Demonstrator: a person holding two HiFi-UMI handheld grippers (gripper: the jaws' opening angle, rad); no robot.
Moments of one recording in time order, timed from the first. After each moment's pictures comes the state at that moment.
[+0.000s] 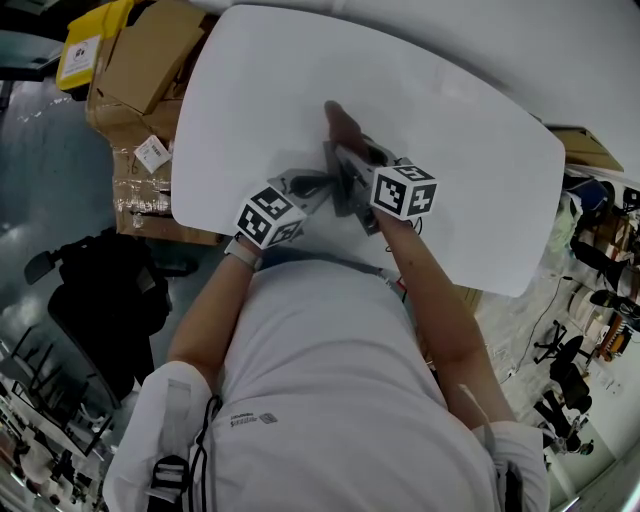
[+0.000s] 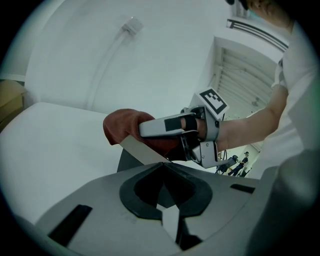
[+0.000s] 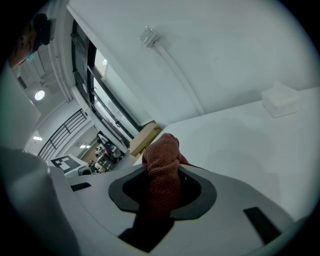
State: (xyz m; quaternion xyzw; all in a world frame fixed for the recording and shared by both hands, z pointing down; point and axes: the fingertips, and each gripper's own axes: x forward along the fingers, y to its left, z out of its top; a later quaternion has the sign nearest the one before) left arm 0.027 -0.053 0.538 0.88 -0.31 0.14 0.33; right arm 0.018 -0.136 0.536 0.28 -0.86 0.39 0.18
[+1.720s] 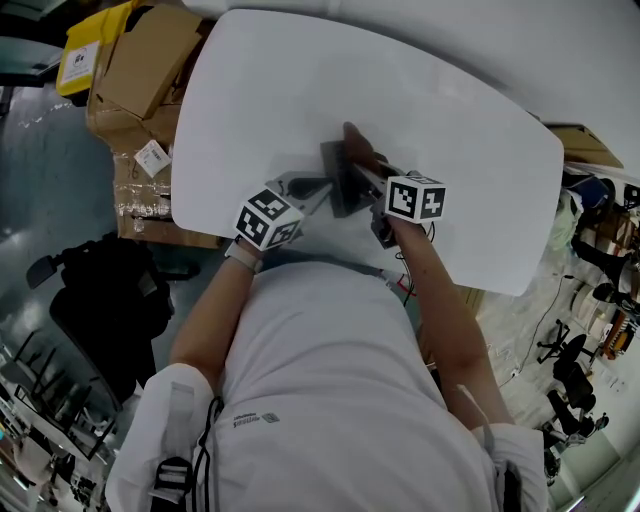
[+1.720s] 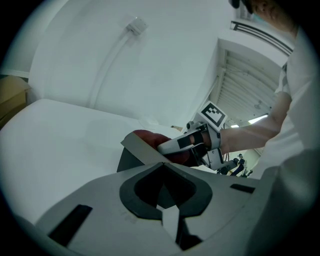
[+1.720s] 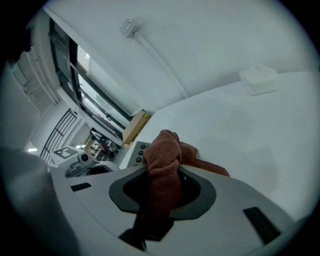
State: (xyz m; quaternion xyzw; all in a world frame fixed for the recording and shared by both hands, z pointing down) left arm 0.025 -0.053 0.539 0.87 -0.32 0.13 0.34; right arm 0.068 -0.113 0.570 0.28 -0.81 0.45 0.25
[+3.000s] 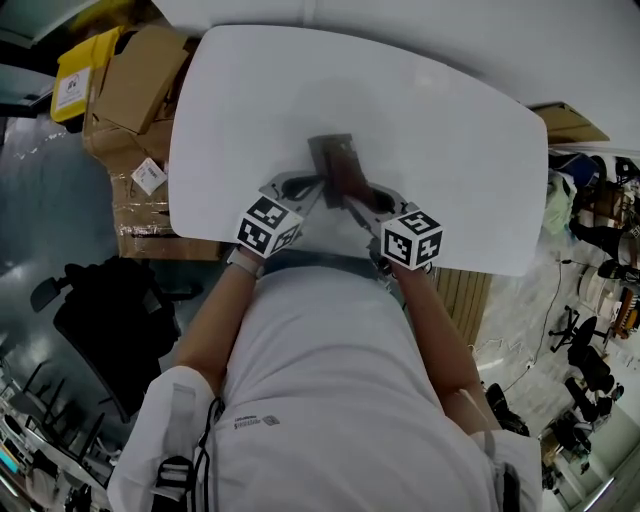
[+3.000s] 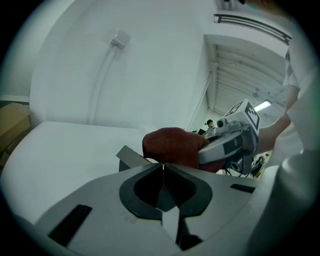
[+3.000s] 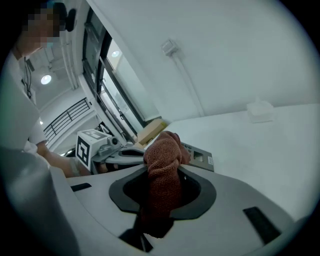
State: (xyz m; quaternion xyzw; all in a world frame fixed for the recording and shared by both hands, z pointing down) left arm 0.027 -0.048 0.517 0.89 -0.35 0.14 0.27; right arm 0.076 -0.043 0.500 0.27 -0.88 0.33 0.21
